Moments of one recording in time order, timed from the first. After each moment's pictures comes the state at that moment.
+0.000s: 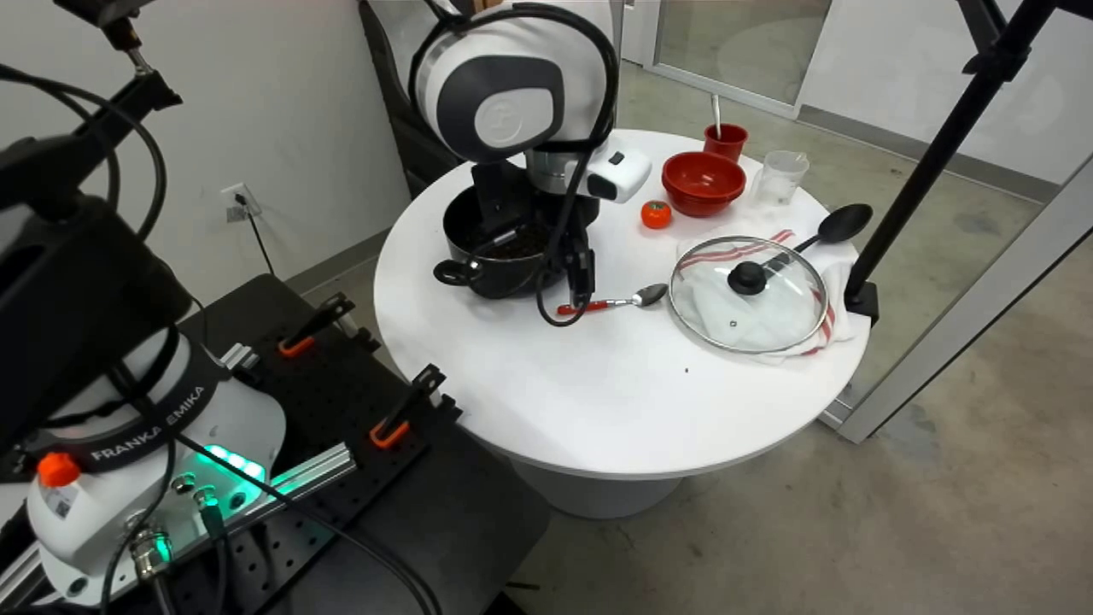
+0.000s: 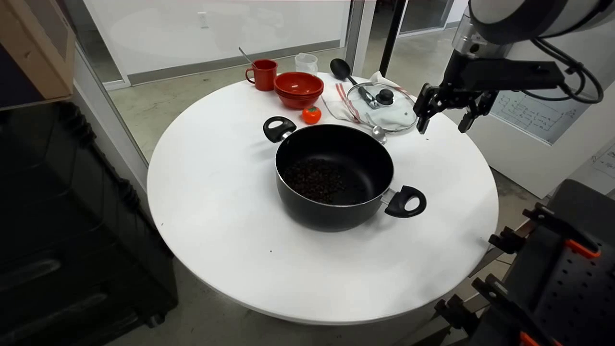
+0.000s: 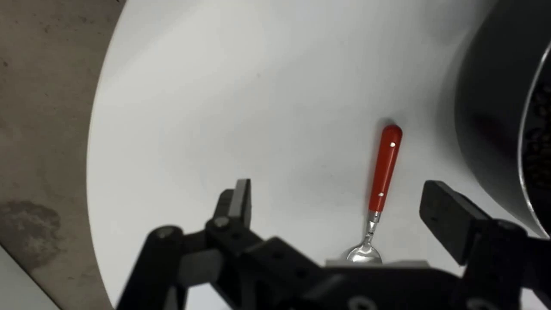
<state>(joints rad) -0.09 0.27 -0.25 -2.54 0.06 2.81 0.25</state>
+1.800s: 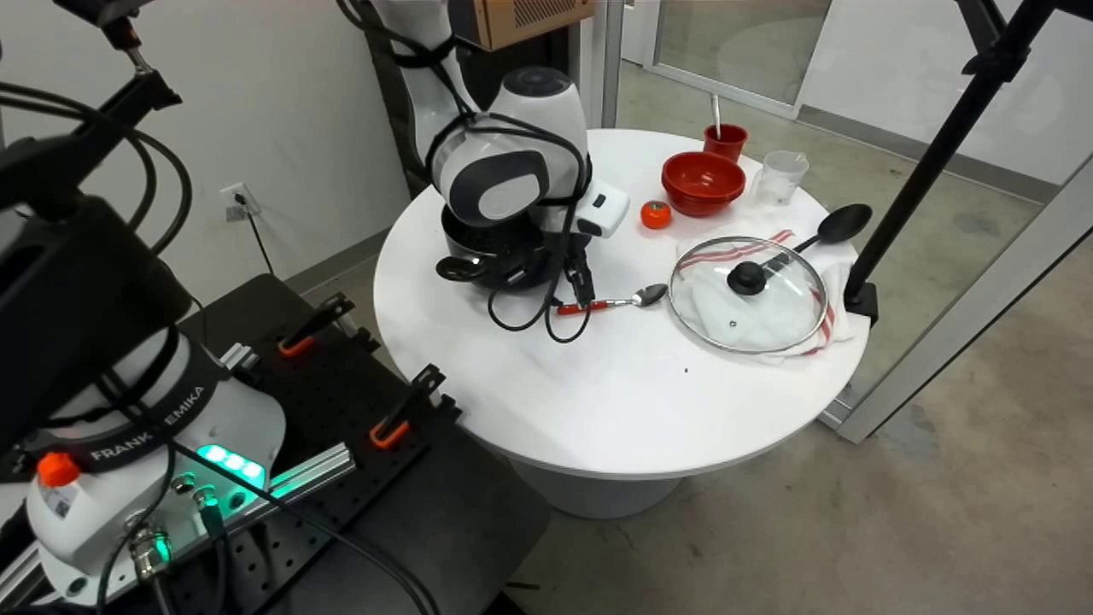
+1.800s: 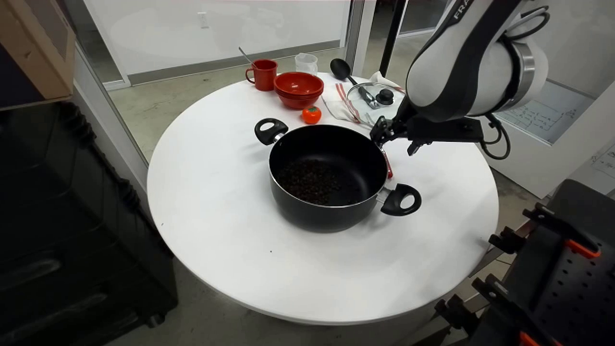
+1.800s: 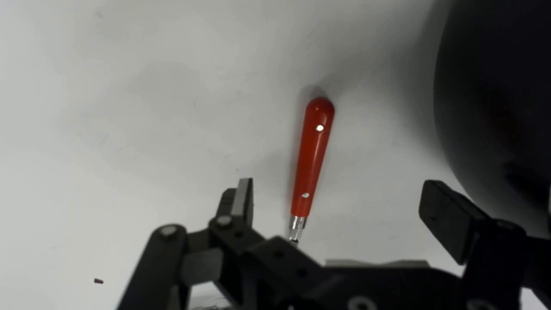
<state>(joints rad) -0.23 0.60 0.01 -2.41 0.17 3.20 0.21</state>
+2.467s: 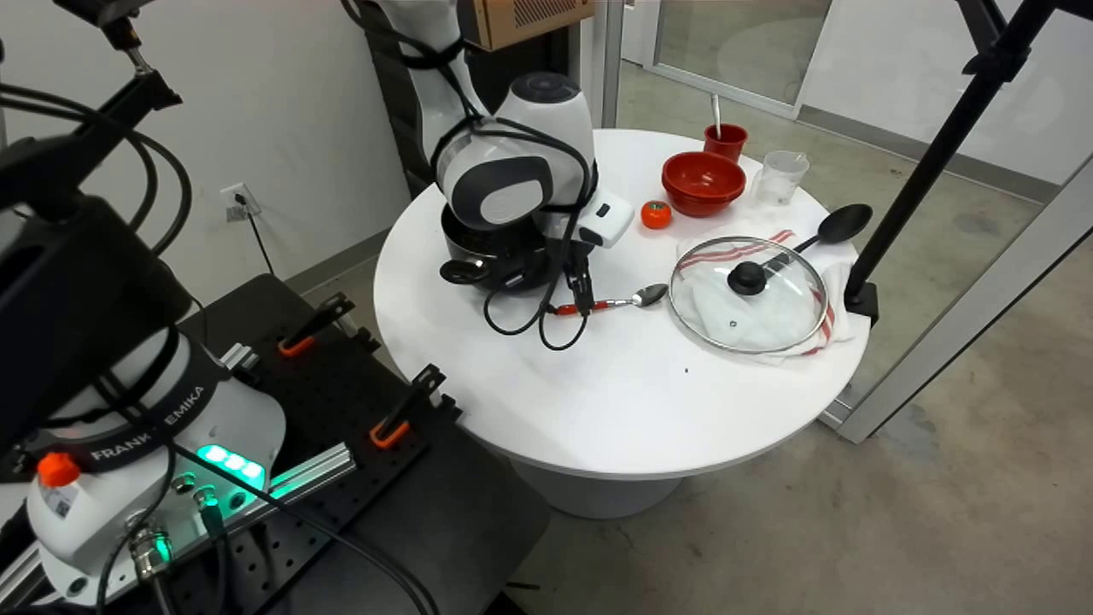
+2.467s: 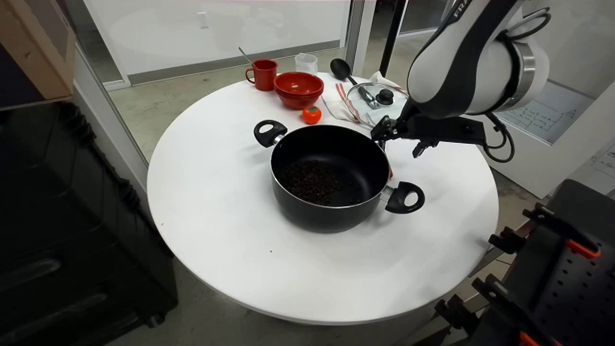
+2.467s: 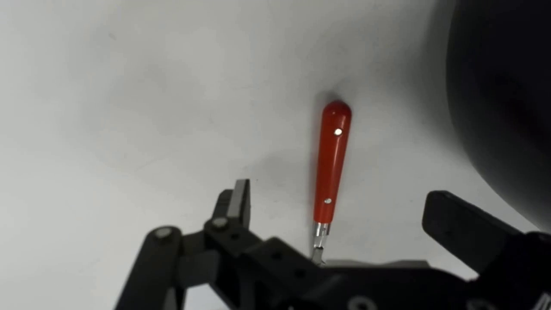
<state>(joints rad) -0.25 0.61 0.02 -2.41 0.21 3.17 0.24</state>
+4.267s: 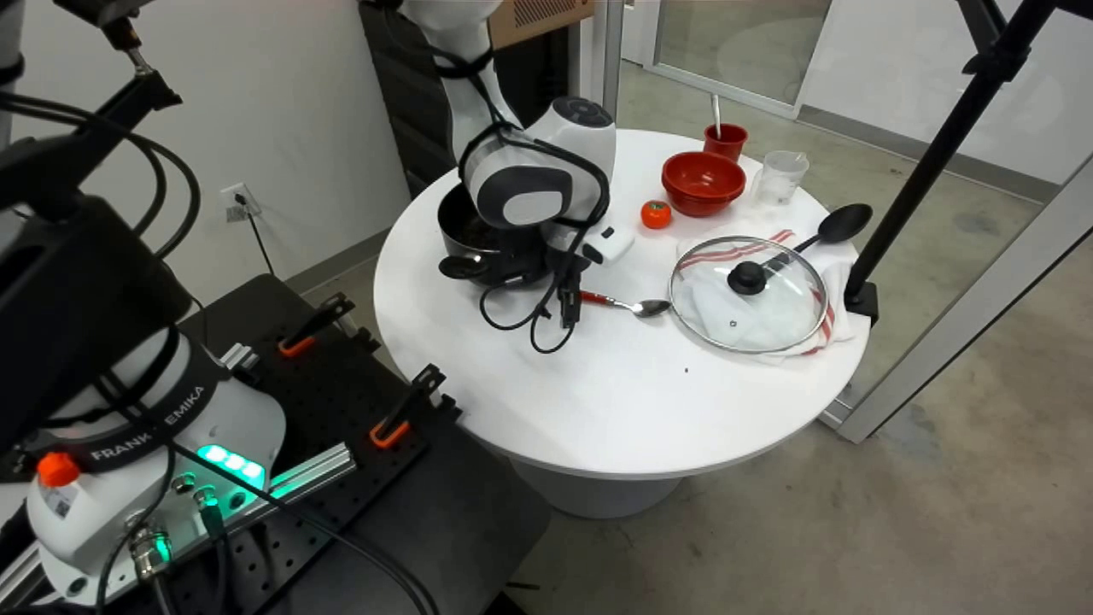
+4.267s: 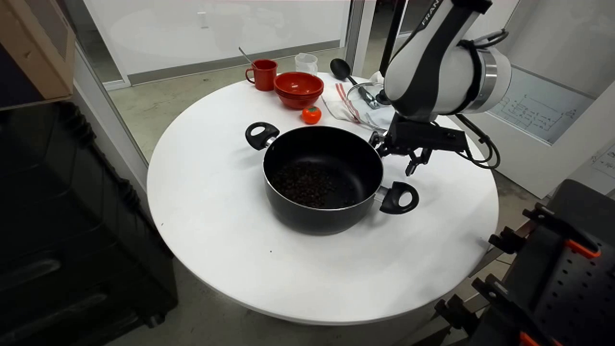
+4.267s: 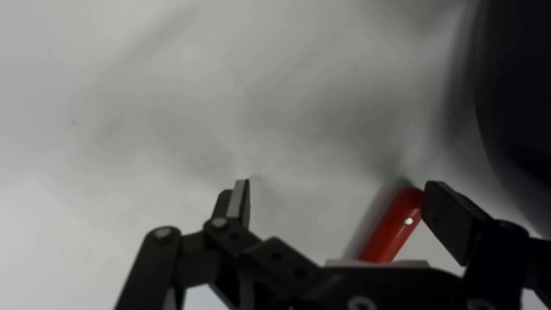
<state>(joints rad) -0.25 0.71 0.03 -2.27 0.29 2.94 0.26</state>
